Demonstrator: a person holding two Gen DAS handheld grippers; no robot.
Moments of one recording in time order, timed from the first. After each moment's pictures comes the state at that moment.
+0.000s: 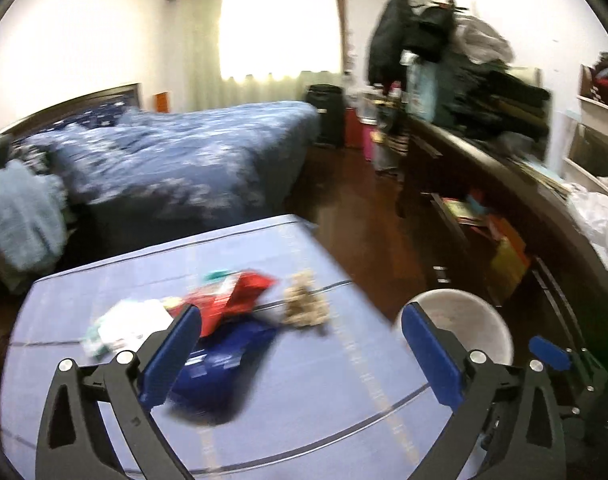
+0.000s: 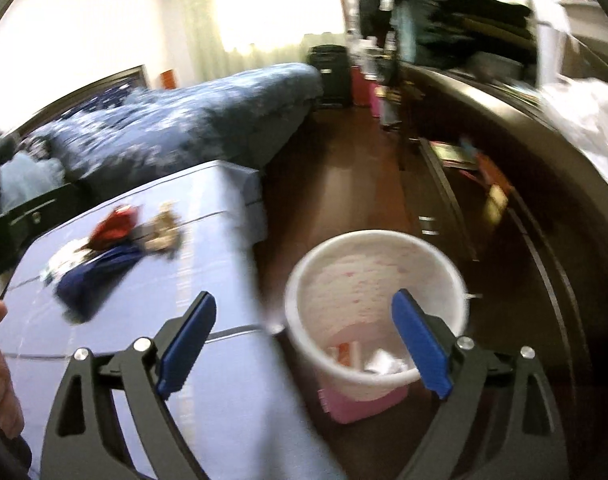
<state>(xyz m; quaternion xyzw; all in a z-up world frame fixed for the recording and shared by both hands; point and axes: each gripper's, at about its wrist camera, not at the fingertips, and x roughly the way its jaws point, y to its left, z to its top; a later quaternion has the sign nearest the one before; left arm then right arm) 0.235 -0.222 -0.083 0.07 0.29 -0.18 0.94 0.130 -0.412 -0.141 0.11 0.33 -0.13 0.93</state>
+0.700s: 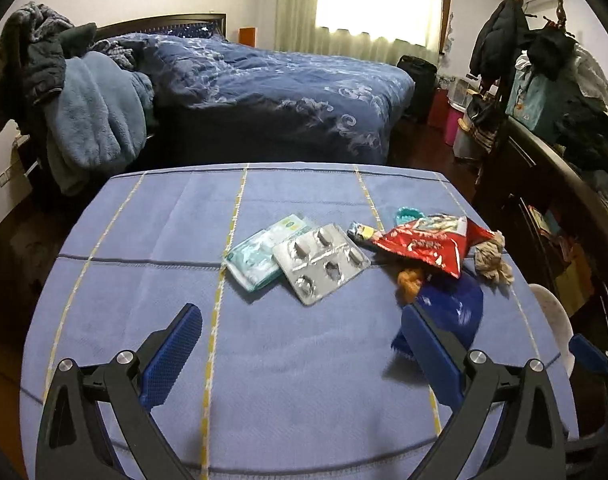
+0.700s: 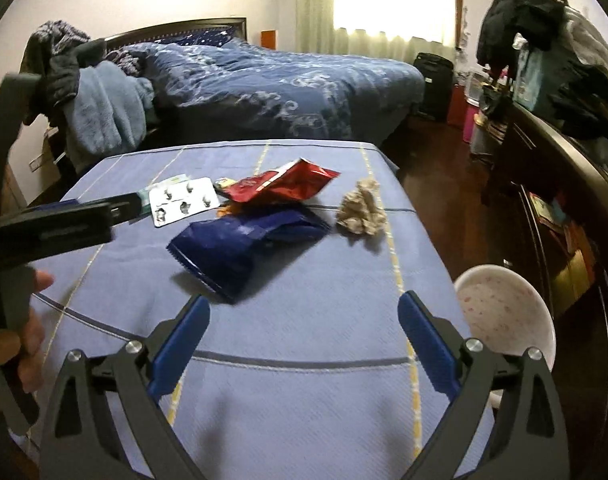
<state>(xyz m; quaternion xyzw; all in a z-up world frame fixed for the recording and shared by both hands) 0.298 -0.061 -0.134 -0.01 0.38 -0.07 0.92 0.192 -0.250 -0.139 -0.01 0.36 0.00 0.93</state>
